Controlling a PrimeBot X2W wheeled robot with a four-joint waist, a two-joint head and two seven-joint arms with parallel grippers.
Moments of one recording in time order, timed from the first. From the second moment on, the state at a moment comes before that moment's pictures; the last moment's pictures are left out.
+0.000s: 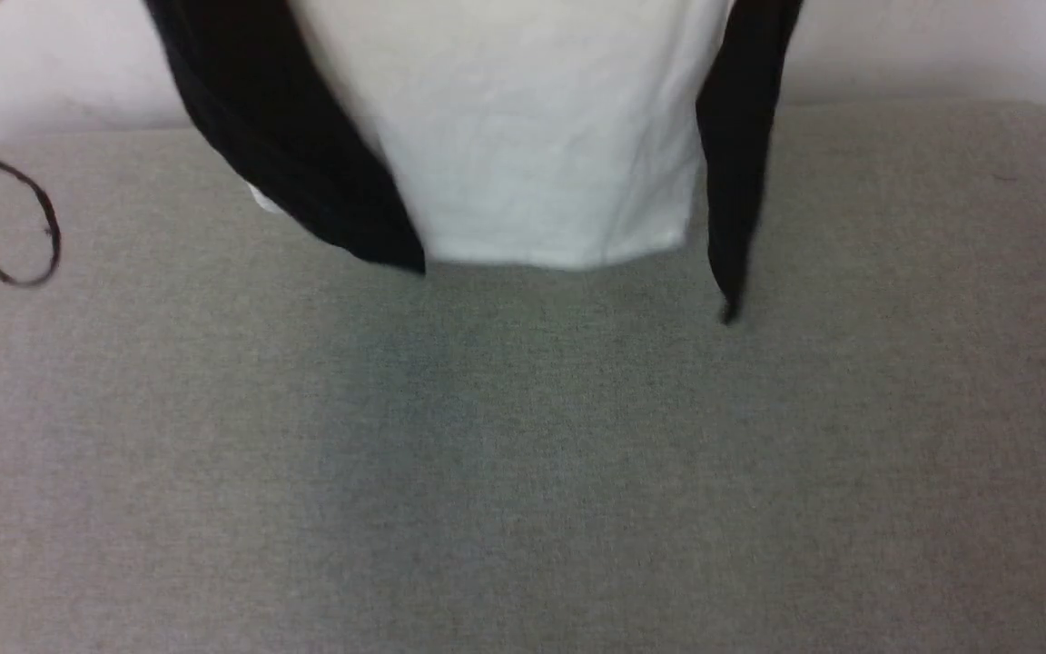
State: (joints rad) left arm -1.40 0.63 -0.71 0.30 -0.79 0.16 0.08; right arm -1.26 -0.26 0.33 0.27 0.24 0.13 0.32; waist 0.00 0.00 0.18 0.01
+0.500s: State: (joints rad) left arm -1.74 0.60 -0.63 0.40 -0.72 0.16 -0.05; right arm -1.70 -0.18 0.27 0.46 0.06 0.13 0.29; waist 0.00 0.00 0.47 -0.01
